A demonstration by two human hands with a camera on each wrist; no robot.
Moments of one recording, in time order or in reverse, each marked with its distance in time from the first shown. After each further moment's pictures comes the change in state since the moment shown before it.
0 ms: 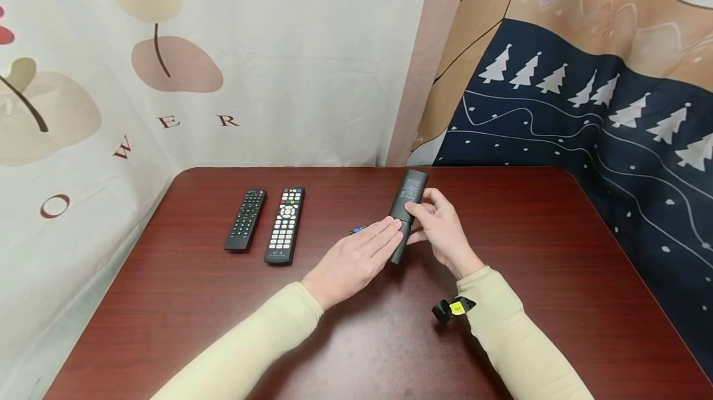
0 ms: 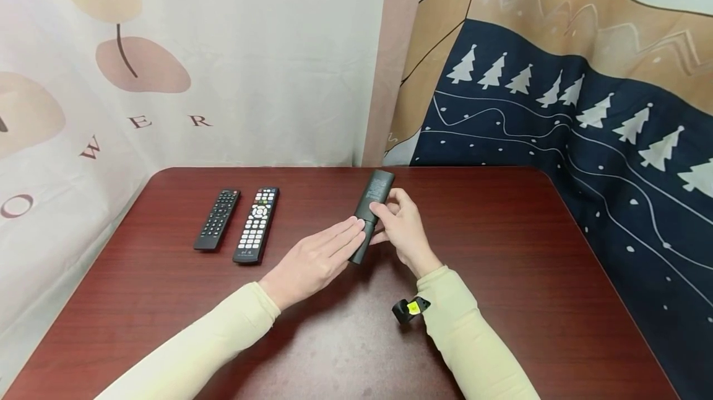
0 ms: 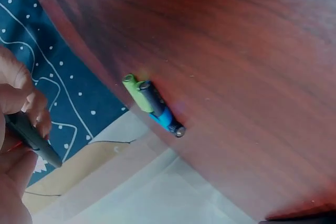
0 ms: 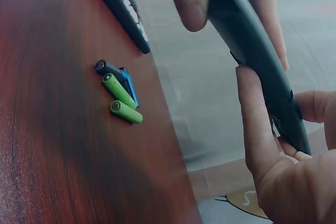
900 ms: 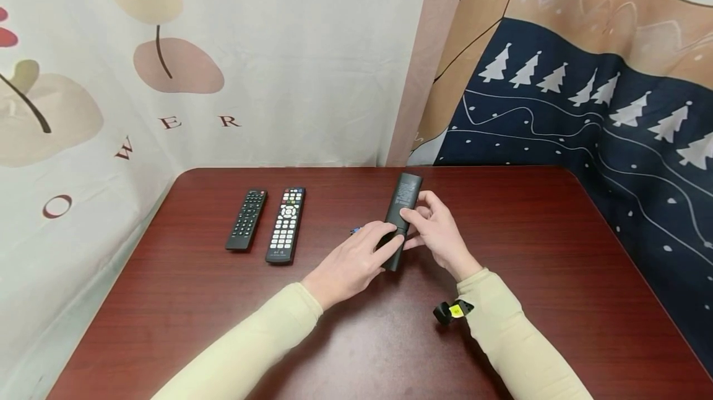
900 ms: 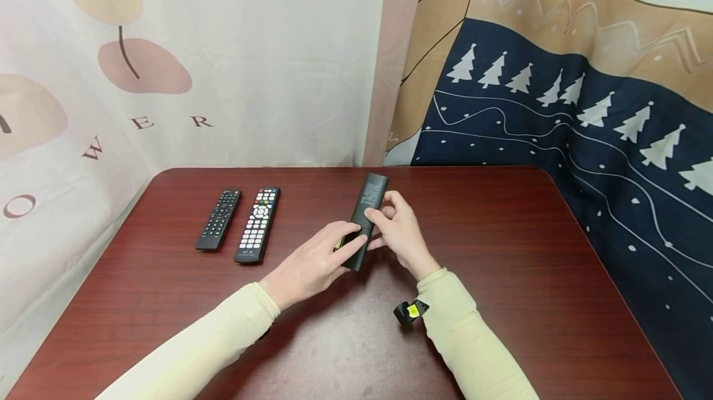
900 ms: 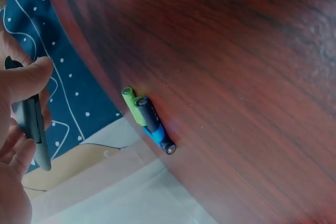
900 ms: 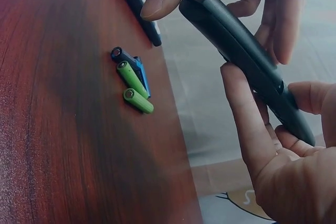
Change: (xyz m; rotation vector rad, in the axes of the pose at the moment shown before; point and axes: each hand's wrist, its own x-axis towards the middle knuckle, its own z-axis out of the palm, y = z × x) left_hand 0.001 0.002 -0.001 -0.286 -0.066 -0.129; right_hand -0.002 0.008 0.000 -0.049 -0.068 0.013
